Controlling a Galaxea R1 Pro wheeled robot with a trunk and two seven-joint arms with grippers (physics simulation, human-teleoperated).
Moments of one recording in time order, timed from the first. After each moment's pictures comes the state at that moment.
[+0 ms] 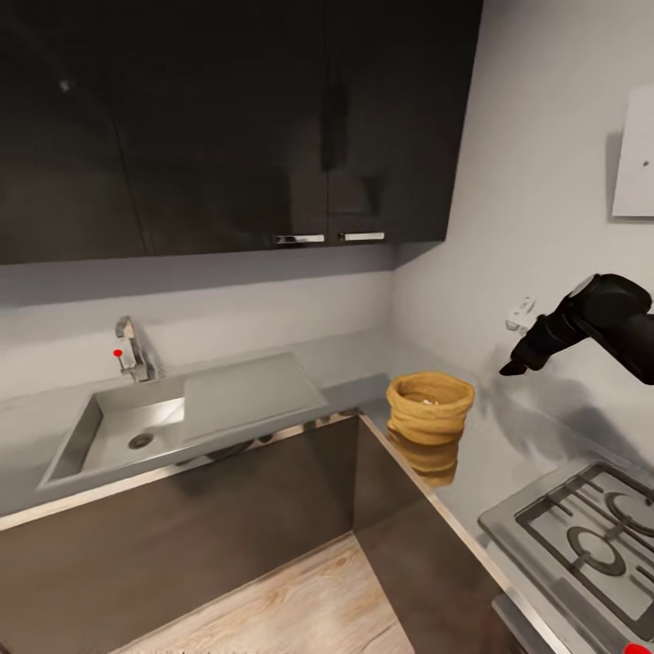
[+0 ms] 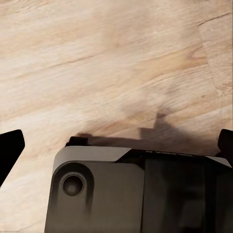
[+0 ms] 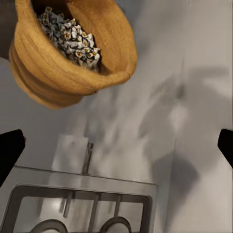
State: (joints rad) left arm -0.17 -0.07 0.11 -0.09 0.01 -0.21 0.00; right arm -1.33 -0.69 0.74 -1.16 0.35 0.94 1.12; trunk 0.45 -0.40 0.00
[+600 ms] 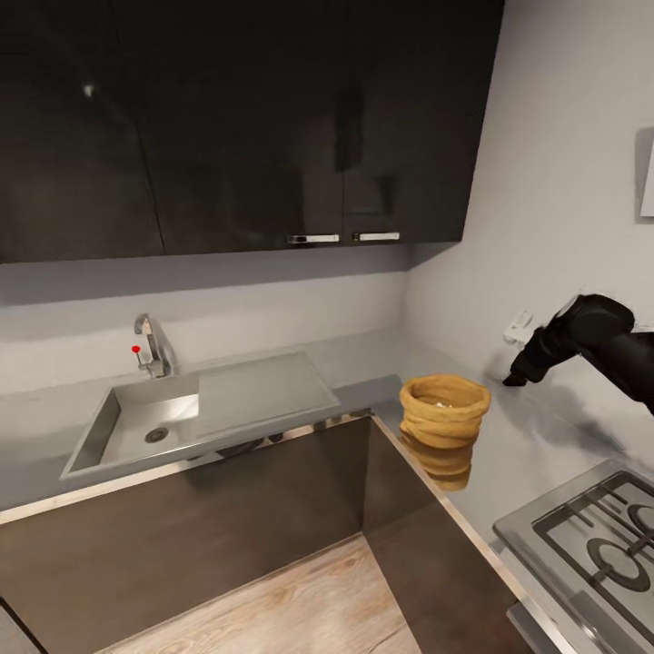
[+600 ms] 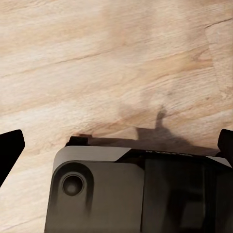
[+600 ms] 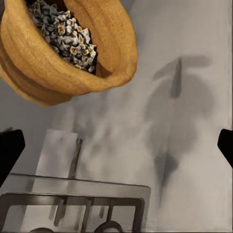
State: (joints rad) left arm -0.17 -0.07 0.11 -0.09 0.01 -0.21 0.00; right arm -1.27 -0.68 0.75 -1.15 0.39 0.95 1.03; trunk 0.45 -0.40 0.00
